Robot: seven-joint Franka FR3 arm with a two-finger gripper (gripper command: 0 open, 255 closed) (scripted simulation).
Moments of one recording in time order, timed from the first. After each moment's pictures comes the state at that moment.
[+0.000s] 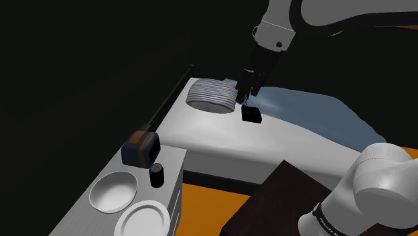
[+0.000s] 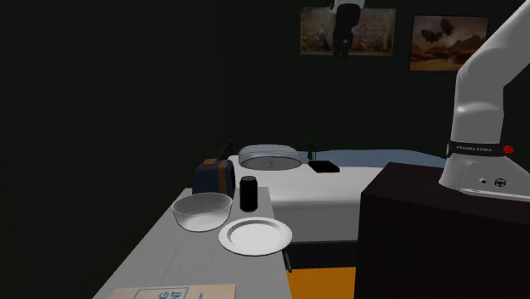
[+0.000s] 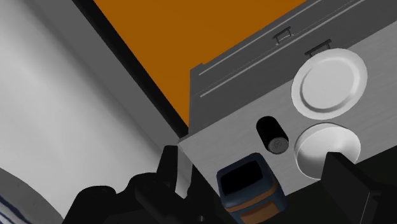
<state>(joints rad) 0.04 -0.64 0.13 -2.37 0.10 1.87 0.05</state>
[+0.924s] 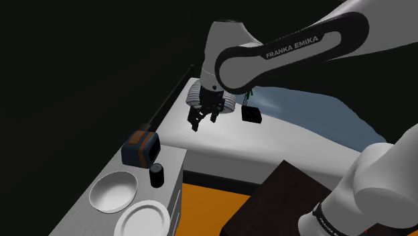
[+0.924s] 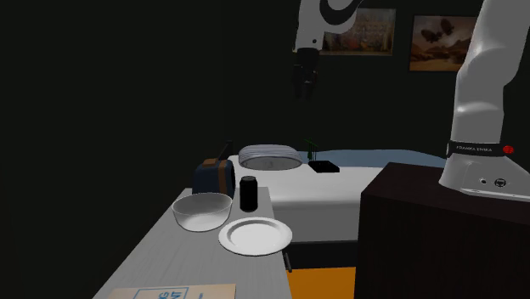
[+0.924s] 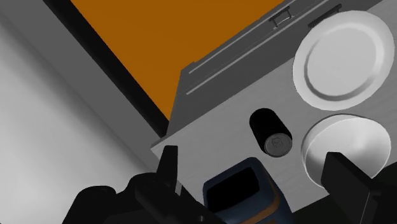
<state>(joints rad) 0.03 -0.18 0.29 -2.30 0.06 2.22 0.26</state>
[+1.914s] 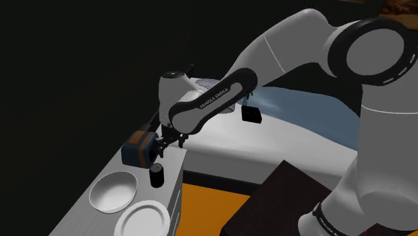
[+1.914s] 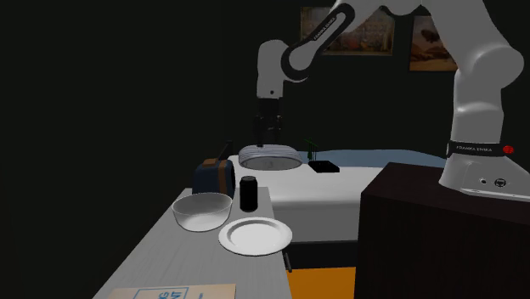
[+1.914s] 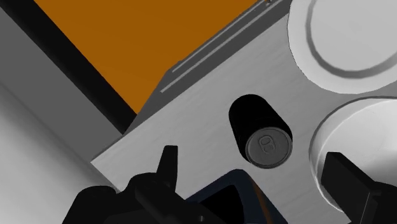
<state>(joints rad) 0.13 0.42 0.29 -1.97 -0.19 2.40 0.55</state>
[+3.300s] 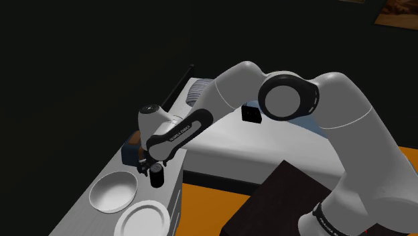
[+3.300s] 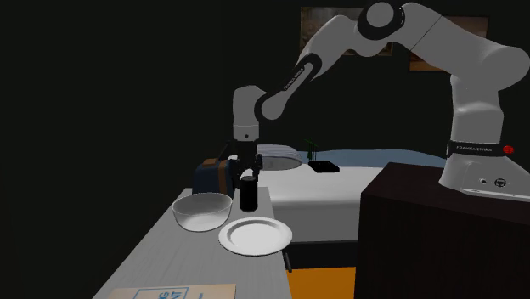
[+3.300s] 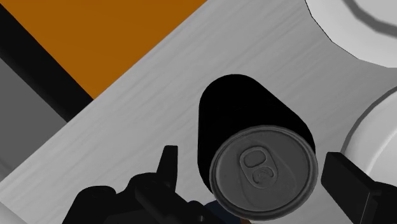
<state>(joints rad) 0.25 0.90 0.22 -1.55 -0.26 2.42 0.64</state>
